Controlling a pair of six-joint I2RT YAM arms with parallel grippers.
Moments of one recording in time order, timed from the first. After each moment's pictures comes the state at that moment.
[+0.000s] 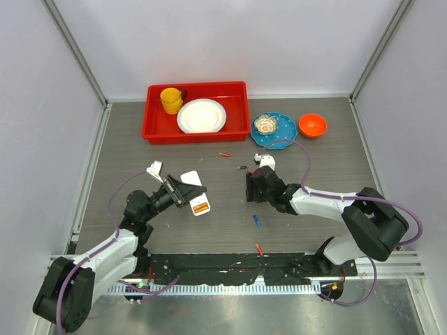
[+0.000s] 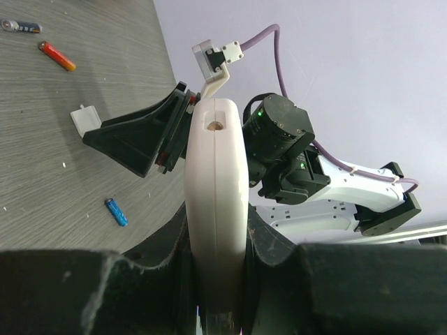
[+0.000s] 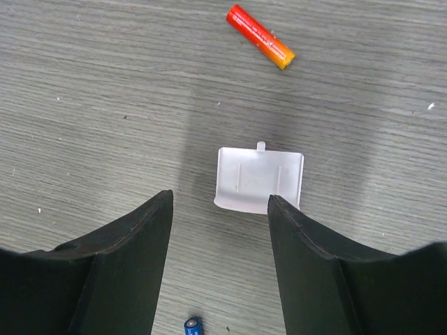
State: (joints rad) left arm -0.38 0.87 0.10 0.86 0.55 -1.31; right arm 0.76 1.44 0.63 0.02 0.27 0.51
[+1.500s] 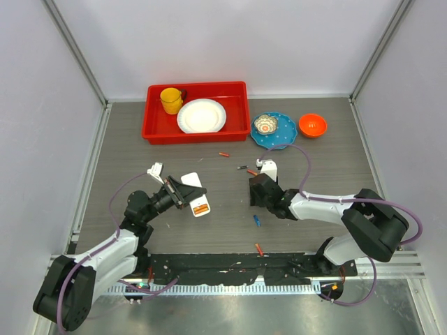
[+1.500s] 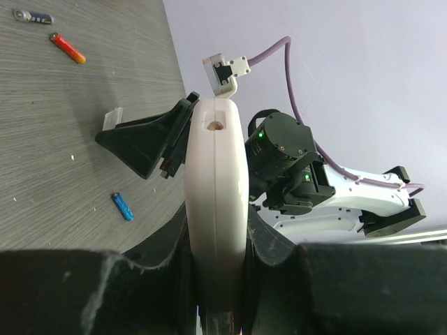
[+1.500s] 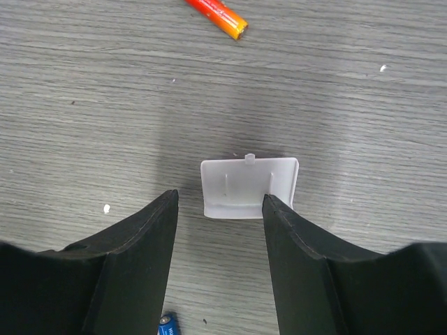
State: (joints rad) left arm -0.38 0.89 0.09 0.86 0.55 -1.31; right arm 0.83 1.44 0.58 -0.01 0.43 0.55
